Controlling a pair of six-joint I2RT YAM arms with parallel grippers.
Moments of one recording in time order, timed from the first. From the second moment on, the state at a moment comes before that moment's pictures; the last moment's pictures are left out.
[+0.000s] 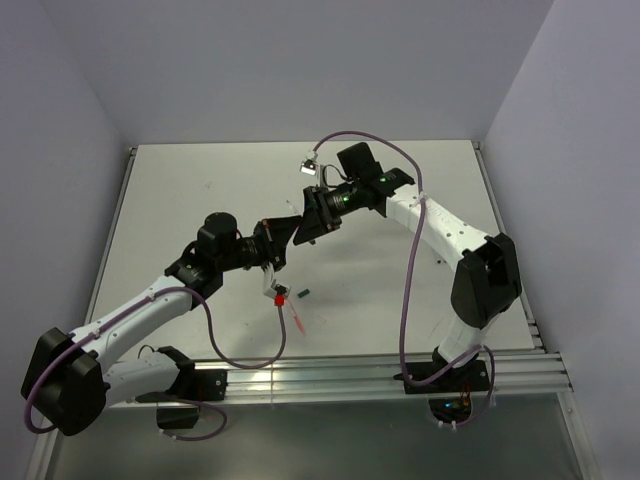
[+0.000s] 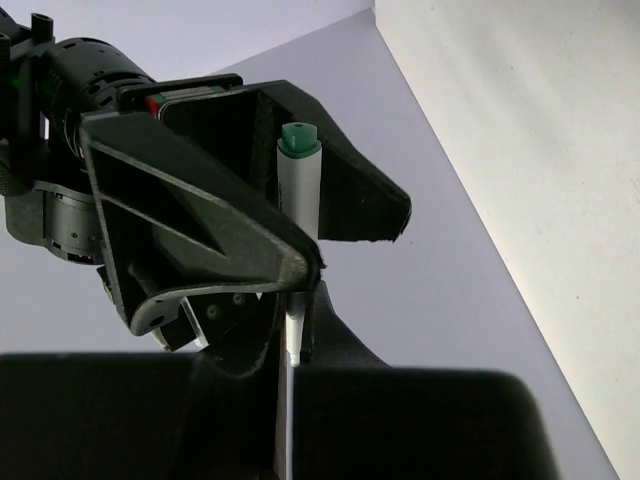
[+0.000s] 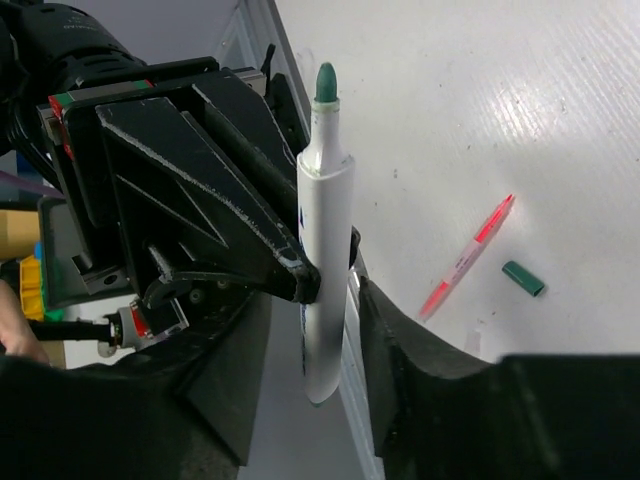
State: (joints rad) left arm -0.61 1.11 0.69 0.15 0.54 2.00; right arm 0.55 1.71 1.49 -0.63 -0.98 0.25
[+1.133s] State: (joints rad) left arm -0.60 1.11 0.69 0.11 0.58 2.00; right arm 0.54 1.67 1.40 -0.61 -1.01 0.25
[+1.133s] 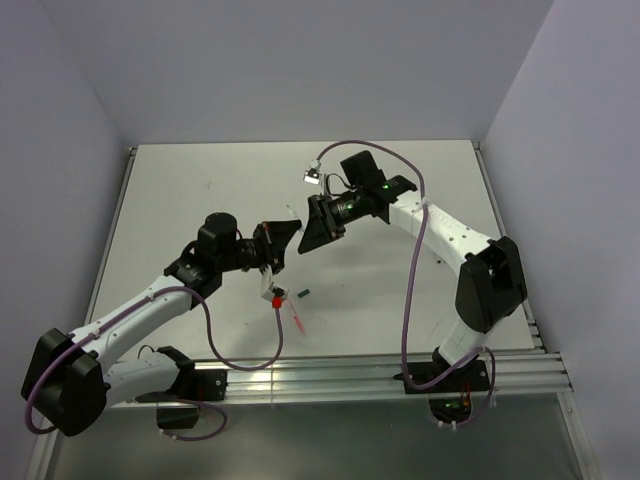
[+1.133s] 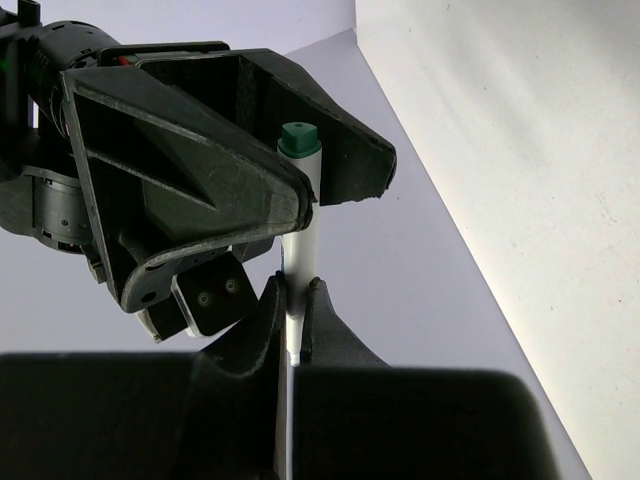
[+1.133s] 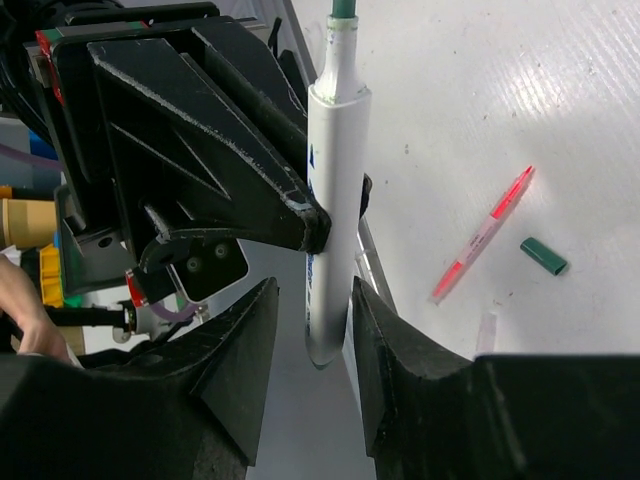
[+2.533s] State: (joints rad) left arm -0.64 1.48 1.28 -0.75 0.55 0.77; right arm 0.14 1.53 1.42 -0.69 -0.82 0.11
